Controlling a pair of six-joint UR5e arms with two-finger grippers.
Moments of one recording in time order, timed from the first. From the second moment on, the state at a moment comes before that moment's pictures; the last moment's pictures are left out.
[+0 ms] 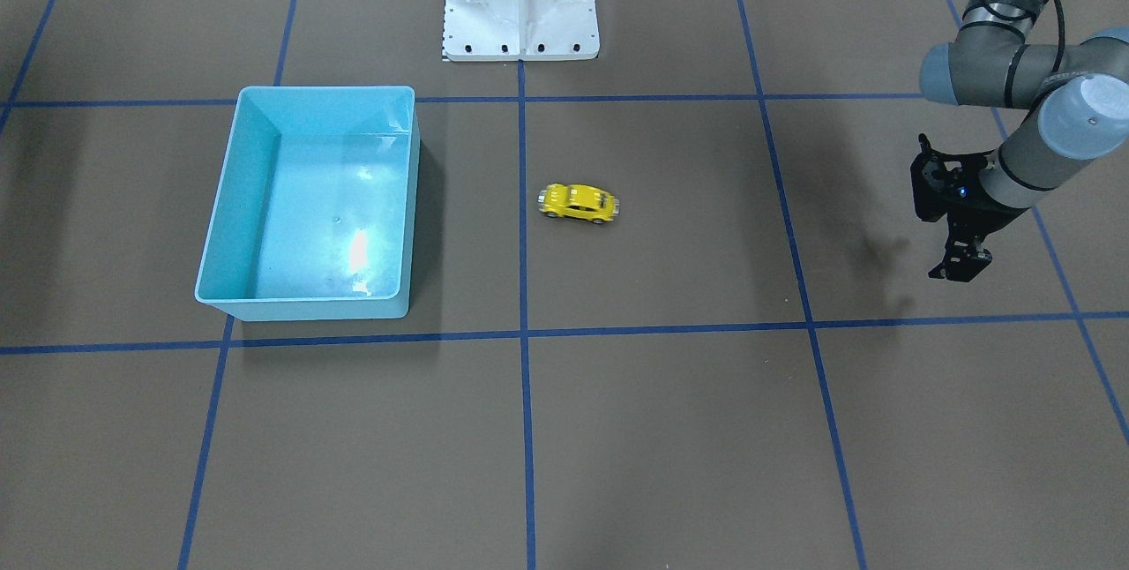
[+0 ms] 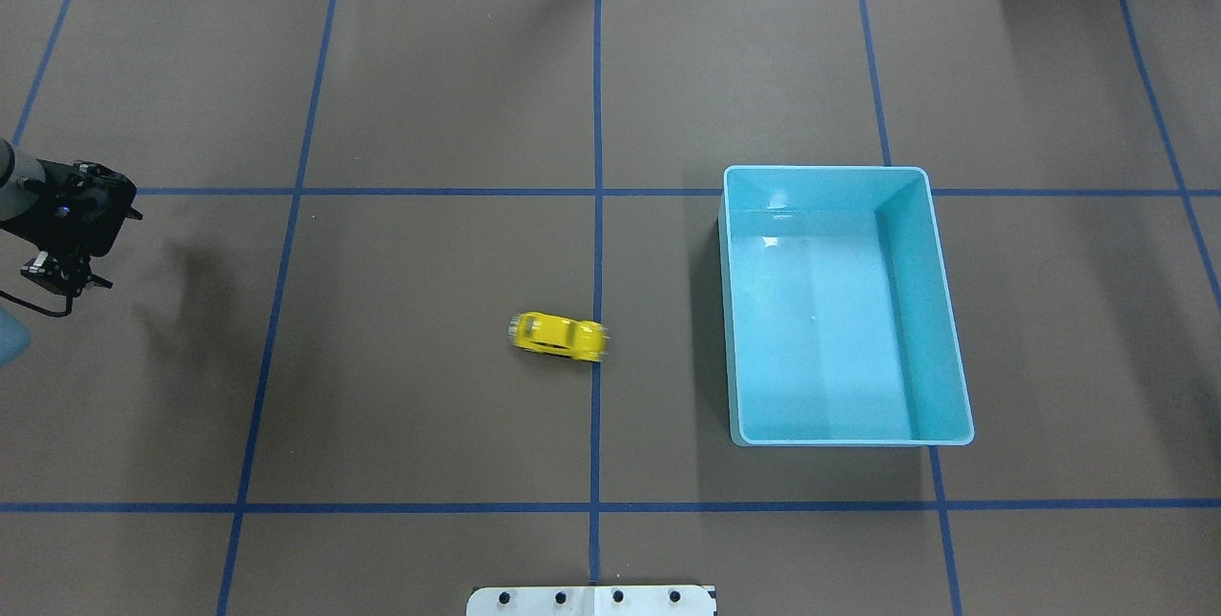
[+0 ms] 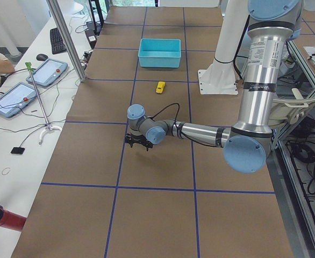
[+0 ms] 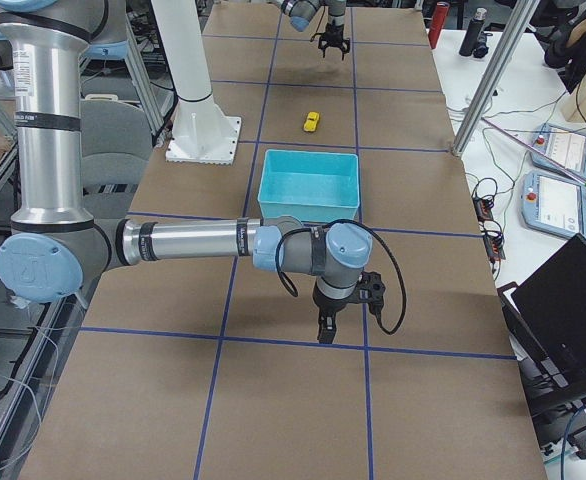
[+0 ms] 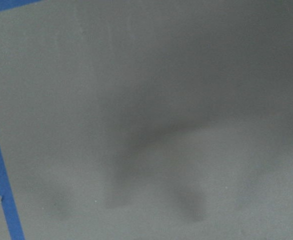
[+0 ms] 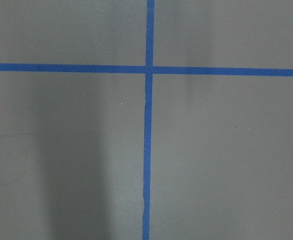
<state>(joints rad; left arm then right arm) -0.99 -1.66 -1.53 -2.05 -2.16 0.94 1.52 -1.60 1.68 -1.70 2.30 0.00</state>
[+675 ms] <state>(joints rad) -1.11 -1.67 -1.55 -1.93 -2.22 0.17 1.52 -1.60 1.68 -1.70 2.30 0.00</state>
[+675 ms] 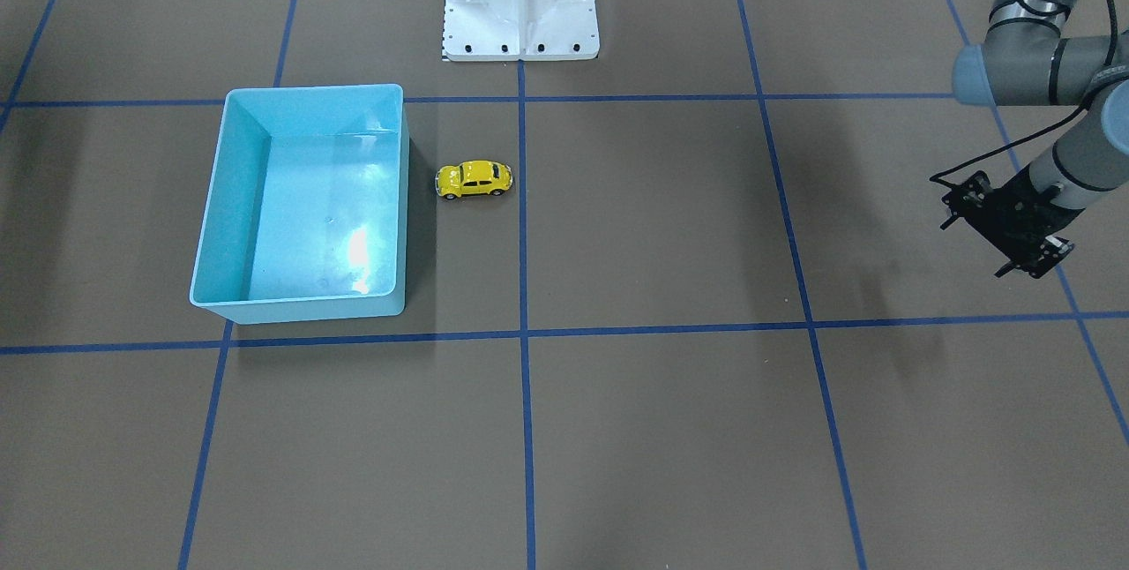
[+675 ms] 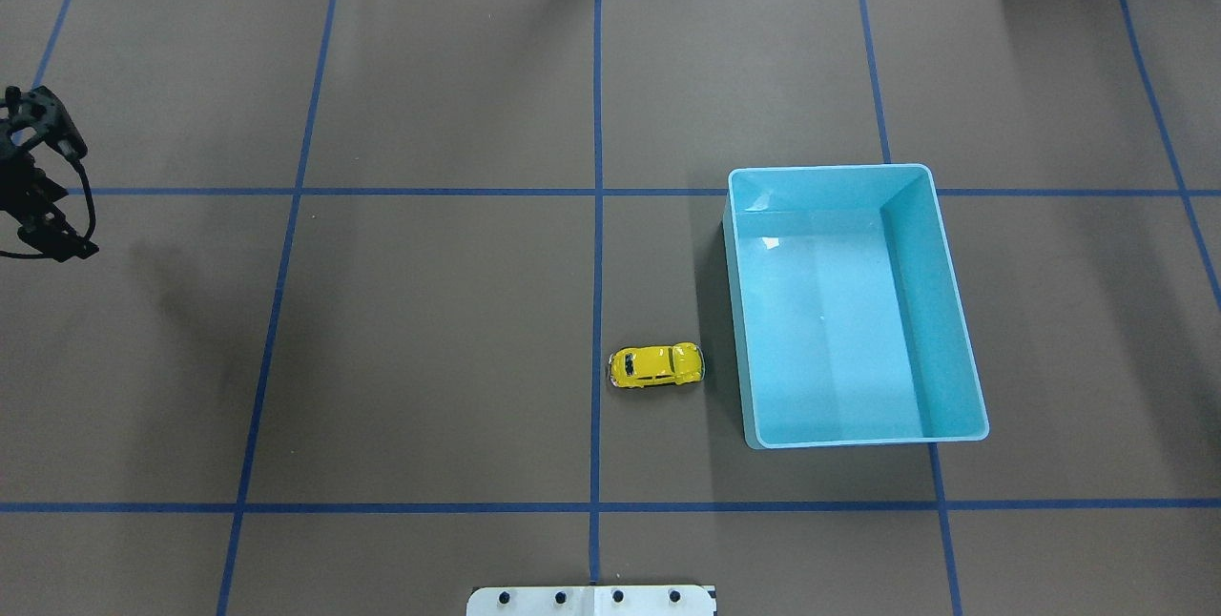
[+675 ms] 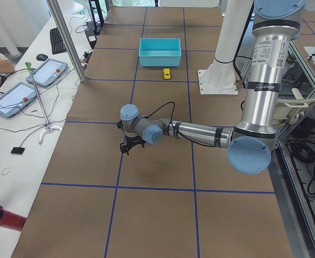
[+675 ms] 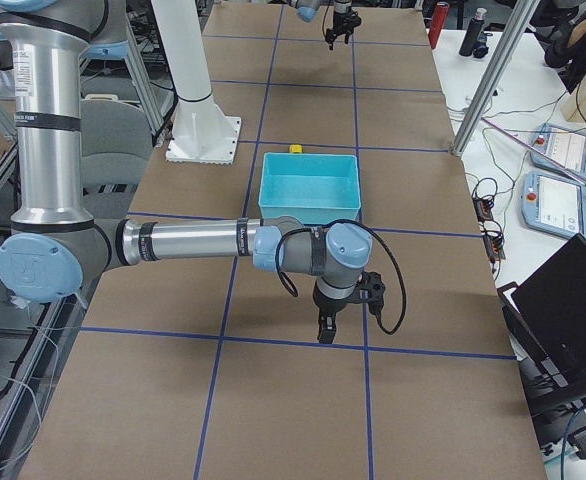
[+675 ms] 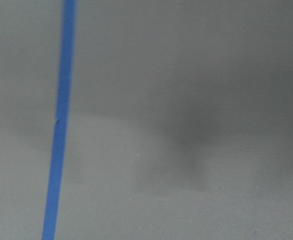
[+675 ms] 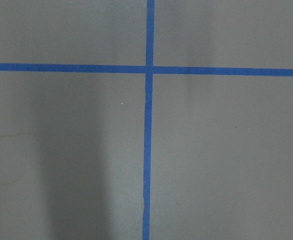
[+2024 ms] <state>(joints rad) -1.57 -1.54 -1.68 -1.67 -2.28 -0.08 1.47 -1.59 1.77 -1.71 2.29 -0.01</state>
